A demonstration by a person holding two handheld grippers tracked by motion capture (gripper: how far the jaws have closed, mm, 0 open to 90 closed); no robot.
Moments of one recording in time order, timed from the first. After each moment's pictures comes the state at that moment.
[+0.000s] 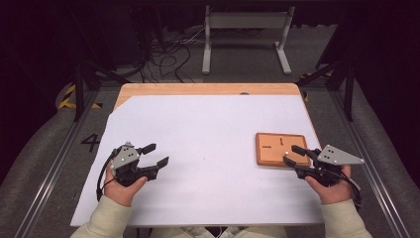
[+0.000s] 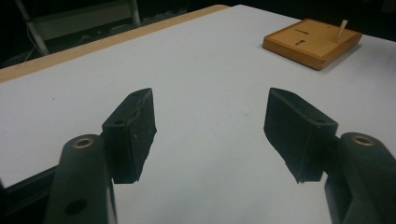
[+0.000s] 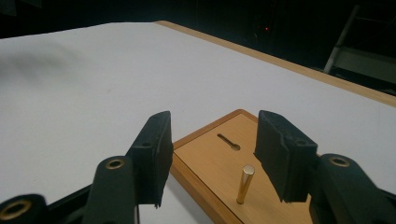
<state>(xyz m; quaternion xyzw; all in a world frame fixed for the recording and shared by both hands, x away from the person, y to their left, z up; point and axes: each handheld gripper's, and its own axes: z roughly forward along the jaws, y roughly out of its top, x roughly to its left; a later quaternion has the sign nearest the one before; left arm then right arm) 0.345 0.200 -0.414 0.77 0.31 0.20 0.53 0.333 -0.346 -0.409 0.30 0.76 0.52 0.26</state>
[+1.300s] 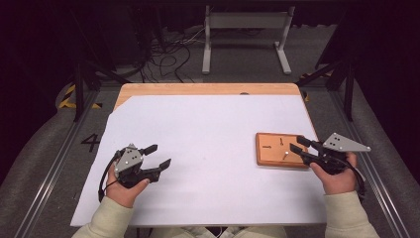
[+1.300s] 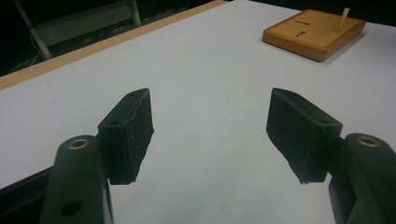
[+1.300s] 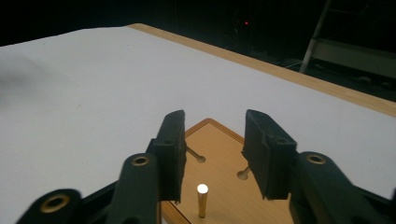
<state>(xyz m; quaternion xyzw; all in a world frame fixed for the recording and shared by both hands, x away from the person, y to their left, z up) 0.342 0.192 -0.417 0.78 0.29 0.21 0.51 0.352 -0.358 -0.388 0.35 0.75 0.50 0.27</state>
